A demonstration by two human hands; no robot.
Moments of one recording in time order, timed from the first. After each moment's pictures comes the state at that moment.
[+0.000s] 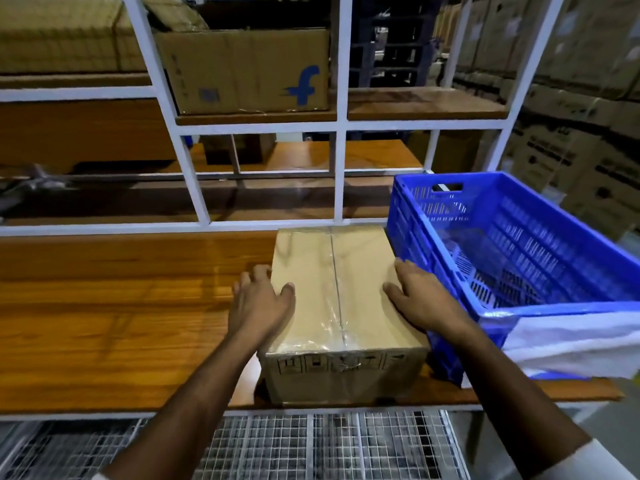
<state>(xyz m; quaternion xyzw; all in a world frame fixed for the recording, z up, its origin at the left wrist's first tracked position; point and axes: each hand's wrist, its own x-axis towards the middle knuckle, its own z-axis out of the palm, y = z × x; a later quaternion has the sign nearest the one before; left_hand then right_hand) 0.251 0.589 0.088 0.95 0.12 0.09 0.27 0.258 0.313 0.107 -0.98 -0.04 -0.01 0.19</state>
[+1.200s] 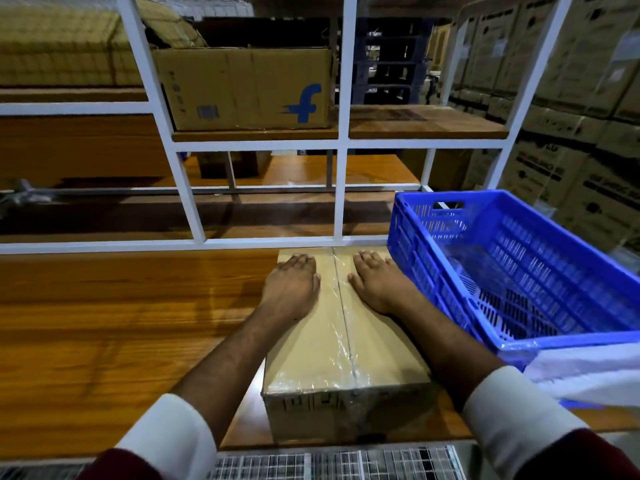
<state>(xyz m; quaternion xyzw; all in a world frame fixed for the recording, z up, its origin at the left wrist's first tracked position) 0.334 0.561 0.108 0.99 -0.11 0.08 0.05 0.348 0.367 0.111 -0.99 -0.12 0.03 0.05</state>
